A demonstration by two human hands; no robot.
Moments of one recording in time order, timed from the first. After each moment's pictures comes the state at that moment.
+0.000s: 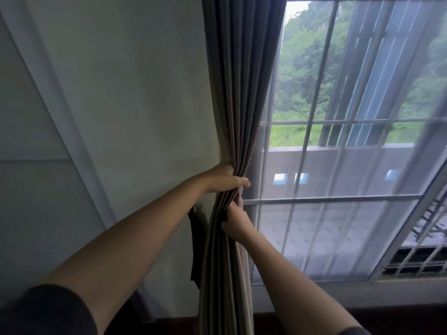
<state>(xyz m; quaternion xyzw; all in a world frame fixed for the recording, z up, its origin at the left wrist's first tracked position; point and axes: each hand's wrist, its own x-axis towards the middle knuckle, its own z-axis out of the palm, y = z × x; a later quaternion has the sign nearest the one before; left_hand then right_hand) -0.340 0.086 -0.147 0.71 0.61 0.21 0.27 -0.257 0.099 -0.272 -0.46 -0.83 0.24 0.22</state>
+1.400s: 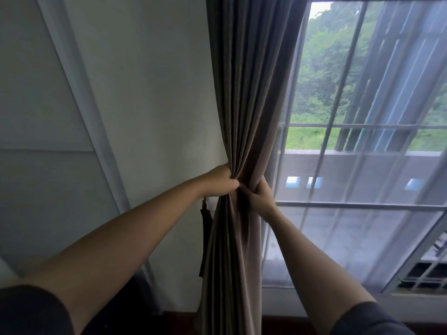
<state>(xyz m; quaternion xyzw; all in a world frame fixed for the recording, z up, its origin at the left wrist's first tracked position) -0.377 0.067 -0.151 0.69 0.61 0.23 0.30 -0.245 0.134 -0.252 -0.43 -0.65 0.44 0.45</state>
